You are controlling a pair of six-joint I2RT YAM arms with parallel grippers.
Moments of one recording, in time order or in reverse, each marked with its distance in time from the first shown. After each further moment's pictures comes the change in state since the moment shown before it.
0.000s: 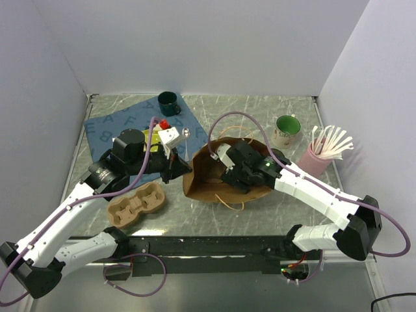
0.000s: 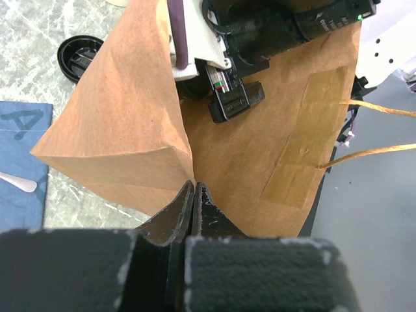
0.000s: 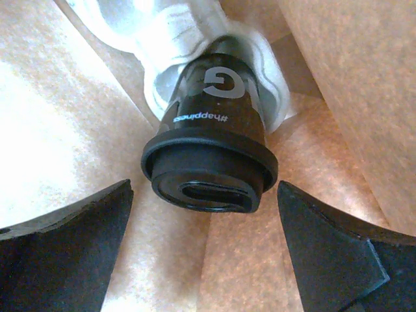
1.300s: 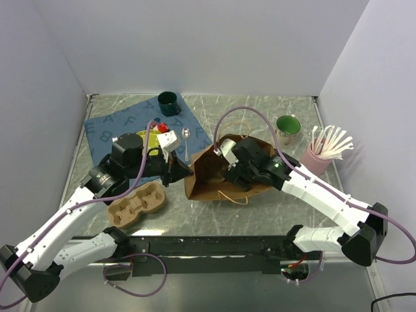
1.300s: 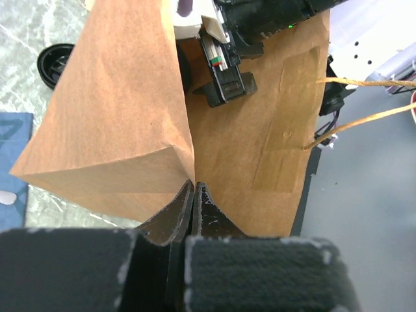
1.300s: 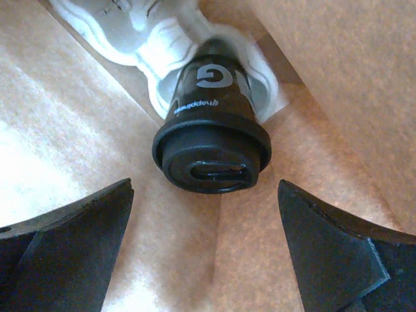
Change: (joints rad) left arm 0.000 -0.035 -0.066 0.077 0.050 -0.048; right arm -0.006 -0.053 0.052 -0.019 -0.014 0.012
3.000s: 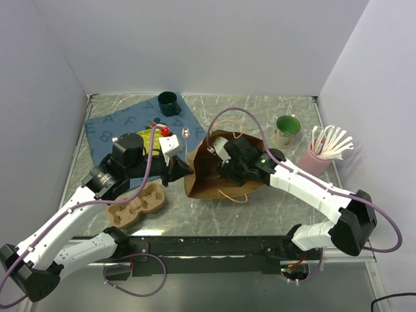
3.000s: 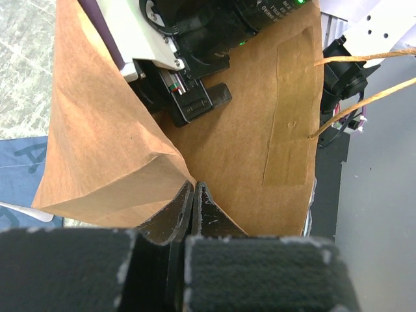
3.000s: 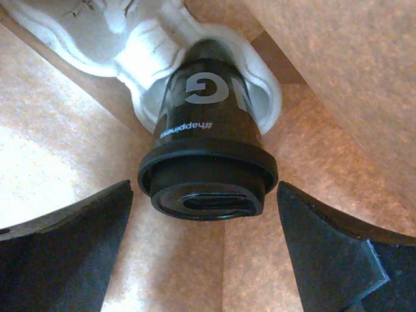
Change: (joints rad) left arm 0.000 0.001 -0.011 0.018 0.016 0.166; right arm -0.027 0.109 -0.051 0.177 0.021 -0.052
